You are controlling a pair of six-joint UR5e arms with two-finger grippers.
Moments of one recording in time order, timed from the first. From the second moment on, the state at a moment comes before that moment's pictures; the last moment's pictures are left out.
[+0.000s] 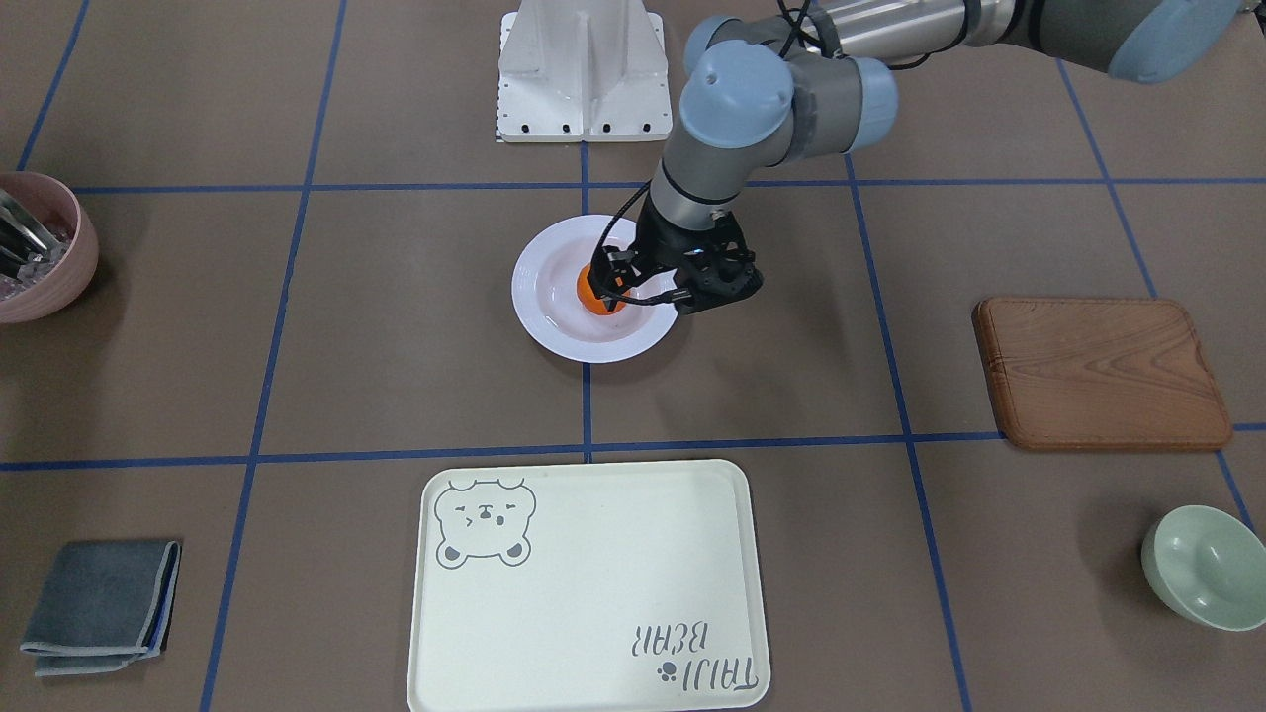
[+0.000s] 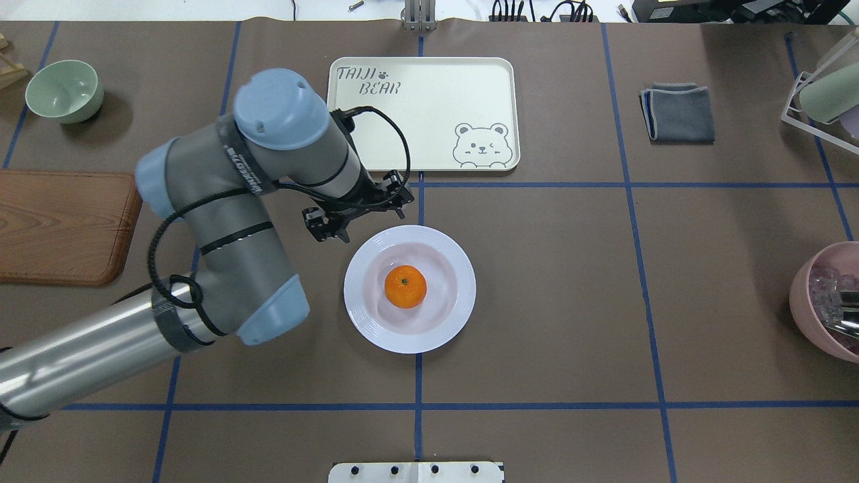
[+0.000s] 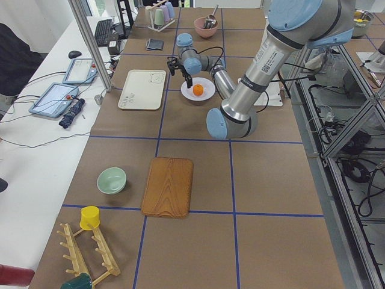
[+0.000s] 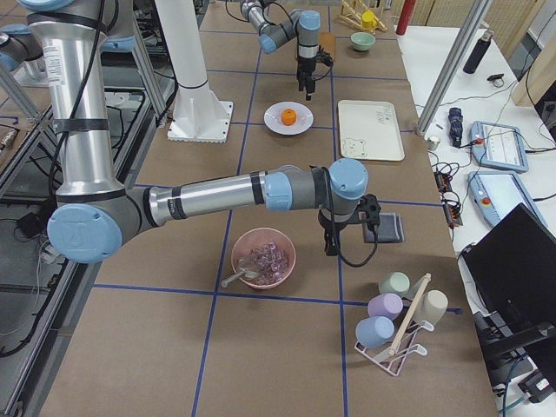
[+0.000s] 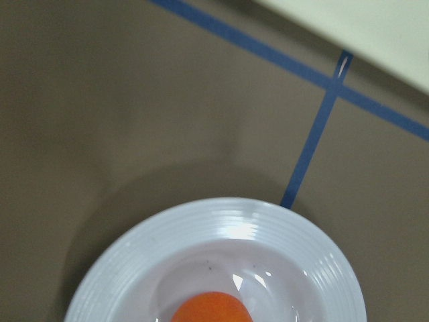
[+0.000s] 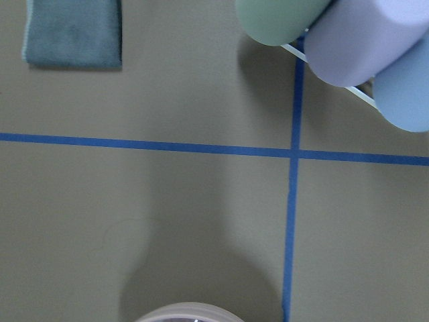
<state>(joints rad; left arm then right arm) -0.65 -2.26 -1.67 -1.70 -2.05 -1.52 1.44 -1.46 1.72 -1.61 2.52 0.19</state>
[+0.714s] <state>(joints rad) -0.86 -2.05 -1.74 -1.78 -1.89 -1.32 0.93 -1.29 1.70 -0.97 2.19 1.26</state>
